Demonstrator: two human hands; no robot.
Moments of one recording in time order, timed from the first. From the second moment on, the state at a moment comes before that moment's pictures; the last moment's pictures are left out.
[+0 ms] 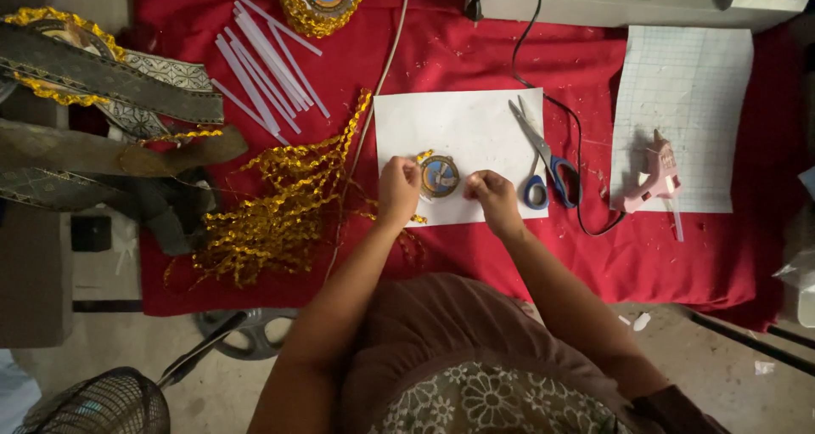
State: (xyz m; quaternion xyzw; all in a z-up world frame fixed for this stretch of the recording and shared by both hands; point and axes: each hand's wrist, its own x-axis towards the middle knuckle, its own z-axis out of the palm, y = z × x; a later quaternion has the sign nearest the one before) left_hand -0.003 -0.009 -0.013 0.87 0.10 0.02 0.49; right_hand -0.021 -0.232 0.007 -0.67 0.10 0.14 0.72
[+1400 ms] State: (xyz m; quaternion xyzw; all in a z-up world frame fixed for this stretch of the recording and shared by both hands) left_hand -0.006 0.018 0.030 0.97 -0.09 0.03 0.24; right_hand -0.040 -0.450 -0.007 -0.78 0.30 -0.29 0.46
